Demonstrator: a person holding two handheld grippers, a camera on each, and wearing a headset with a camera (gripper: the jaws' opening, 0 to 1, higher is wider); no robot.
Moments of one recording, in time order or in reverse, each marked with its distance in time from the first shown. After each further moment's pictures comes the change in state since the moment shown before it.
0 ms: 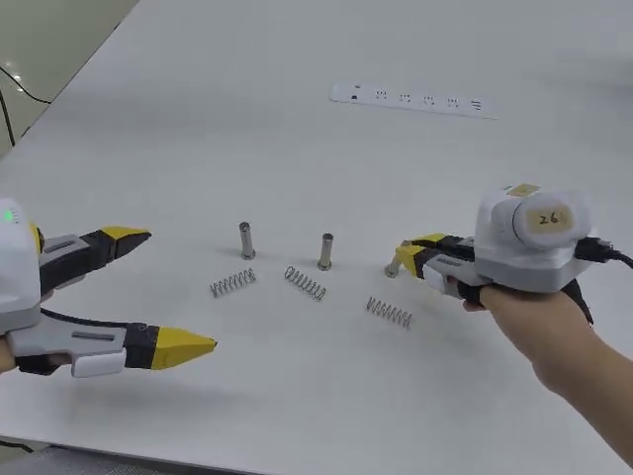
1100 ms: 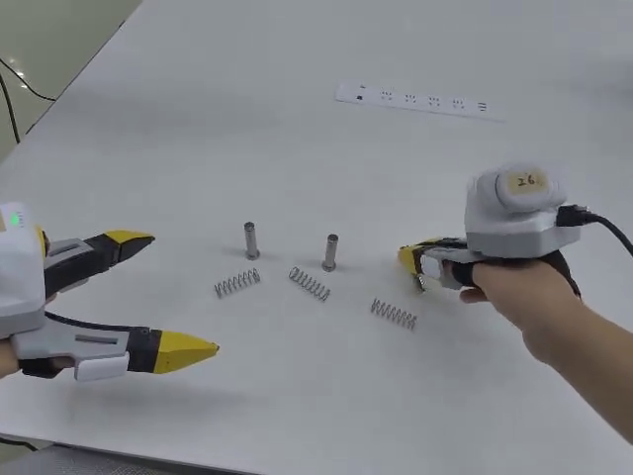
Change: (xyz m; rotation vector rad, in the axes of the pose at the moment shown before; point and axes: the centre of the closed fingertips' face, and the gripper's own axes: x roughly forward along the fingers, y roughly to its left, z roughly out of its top) left arm -0.001 -0.001 -0.005 -0.009 0.008 0.000; right arm 0.011 -0.009 -0.011 0.174 0.120 -0.007
